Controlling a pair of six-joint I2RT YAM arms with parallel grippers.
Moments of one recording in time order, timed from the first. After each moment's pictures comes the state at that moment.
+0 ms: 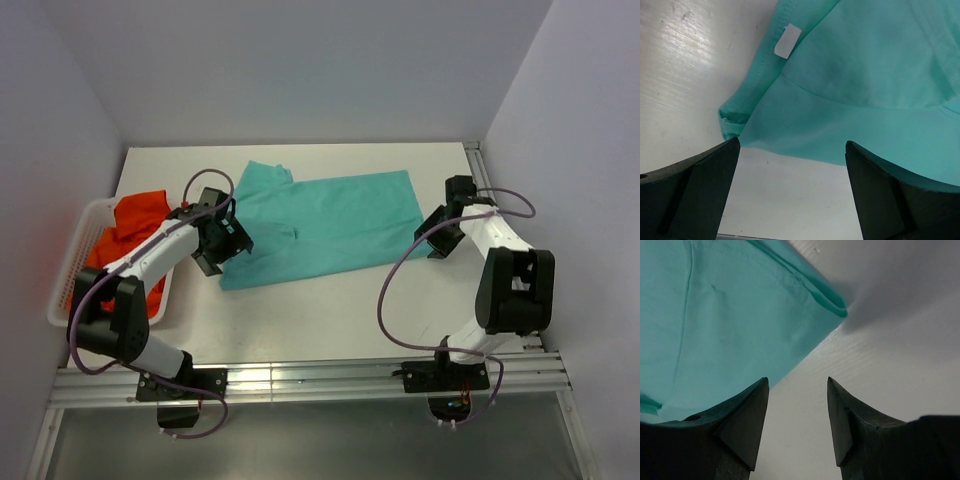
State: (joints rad) left arm -0.30 1.49 1.02 -0.72 -0.09 -0.91; right arm -0.09 1.55 1.03 -0.72 -0.07 0.72
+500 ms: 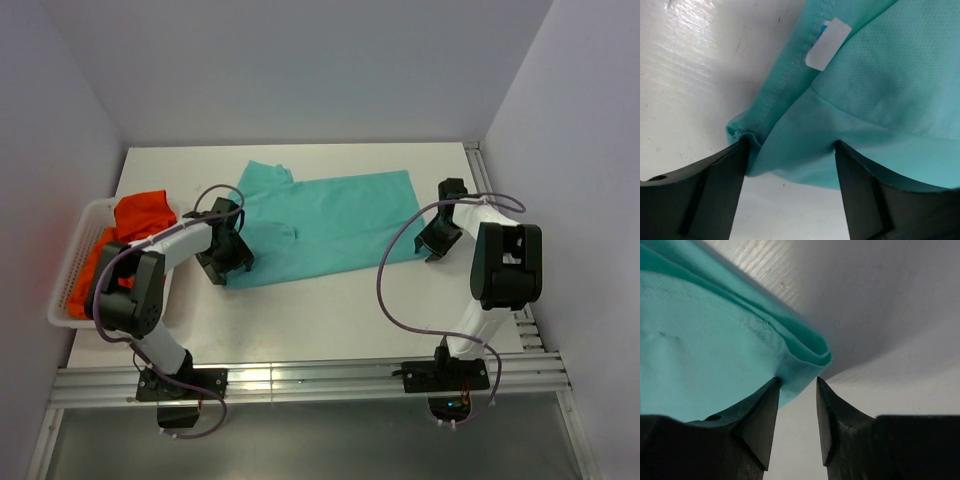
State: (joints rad) left arm -0.32 1.66 0.98 -0.68 -0.10 -0.91; right arm -0.09 1.74 1.09 -0.70 -0.01 0.73
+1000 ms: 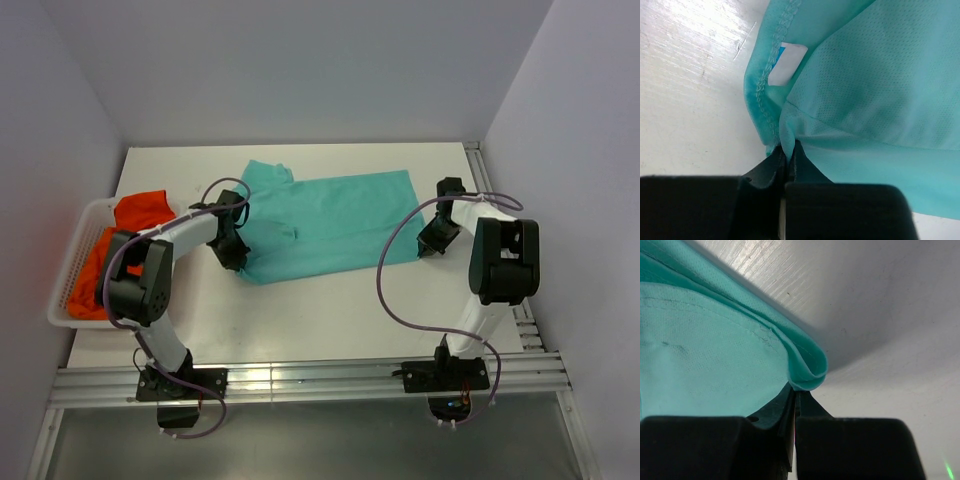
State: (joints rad) left arm -0.32 1.75 1.08 -0.69 -0.09 -0.88; right arm -0.09 1.80 1.11 -0.69 -0.01 0.72
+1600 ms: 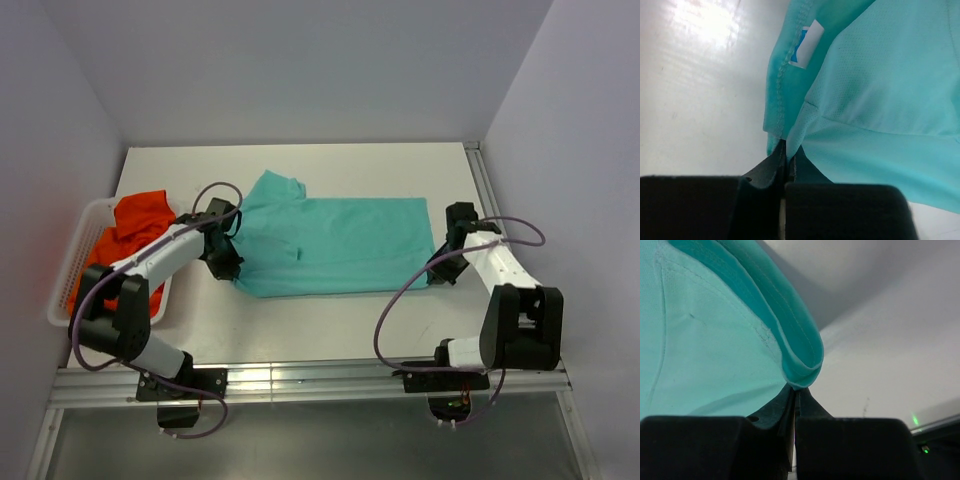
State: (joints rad) left arm -0.34 1.54 0.97 -0.76 -0.08 -0.86; right arm -0.09 1.39 0.85 -0.83 0.03 0.75
